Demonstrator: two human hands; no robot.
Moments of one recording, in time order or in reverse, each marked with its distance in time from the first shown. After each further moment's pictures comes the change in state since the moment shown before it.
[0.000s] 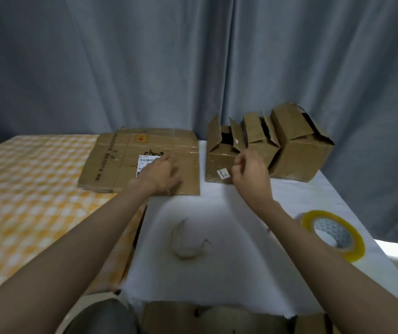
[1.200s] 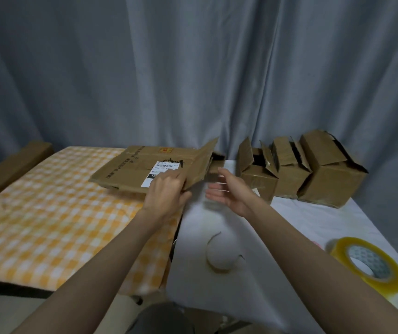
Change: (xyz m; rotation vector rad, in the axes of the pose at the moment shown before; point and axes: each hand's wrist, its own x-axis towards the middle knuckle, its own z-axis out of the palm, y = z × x) left_hand -0.081 -0.036 -0.037 0.212 0.517 0.124; right_hand 0.010 -0.108 0.052 1.085 -0.588 0.805
